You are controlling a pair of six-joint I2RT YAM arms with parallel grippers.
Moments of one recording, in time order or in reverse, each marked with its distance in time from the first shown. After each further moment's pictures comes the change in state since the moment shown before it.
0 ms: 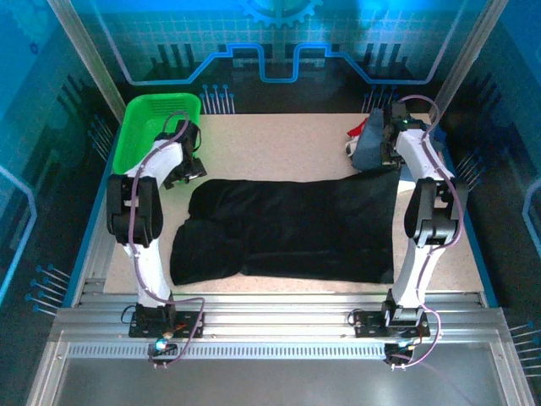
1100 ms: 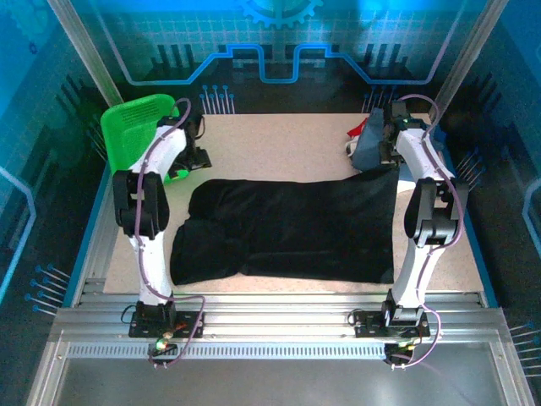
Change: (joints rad) left arm -0.004 0.095 0.260 -0.223 0.066 0.071; right arm 0.001 0.000 0.014 -0.002 -0.039 -0.003
